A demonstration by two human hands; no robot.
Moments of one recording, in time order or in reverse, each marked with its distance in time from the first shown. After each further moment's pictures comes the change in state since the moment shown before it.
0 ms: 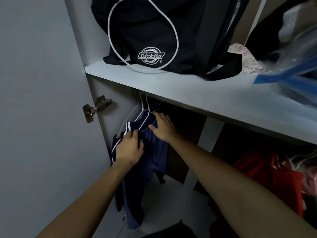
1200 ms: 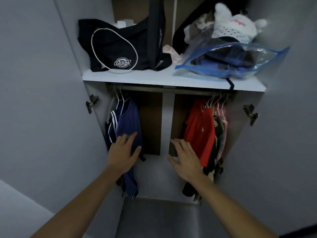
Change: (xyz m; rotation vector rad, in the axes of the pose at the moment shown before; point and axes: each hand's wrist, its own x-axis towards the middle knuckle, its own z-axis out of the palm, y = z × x) left_hand -0.208 -0.022 -0.126 -0.092 -0.014 0.616; right_hand -0.441 -0.129 -0.068 -0.106 0.275 0.296
